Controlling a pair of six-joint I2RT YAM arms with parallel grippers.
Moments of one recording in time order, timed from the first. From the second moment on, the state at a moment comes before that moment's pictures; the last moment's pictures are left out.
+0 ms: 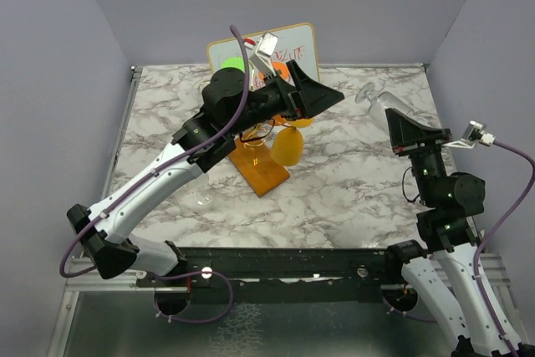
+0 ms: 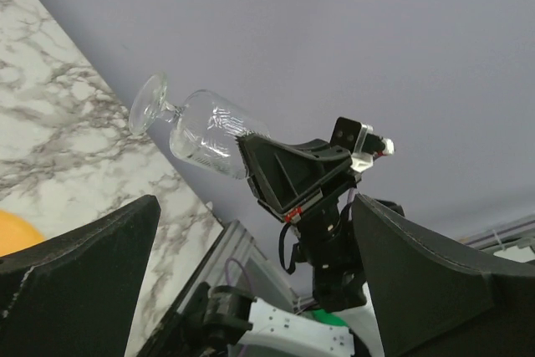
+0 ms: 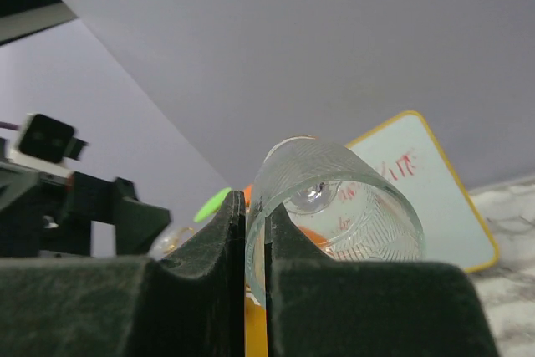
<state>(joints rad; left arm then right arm) -0.84 1.36 1.53 -0.06 0.23 -0.92 0.23 0.49 0.63 0.31 0.00 0.74</state>
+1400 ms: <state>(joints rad) -0.98 1.65 1.71 0.24 0.21 -1.14 0.23 0.63 0.65 0.87 -0.21 1.02</state>
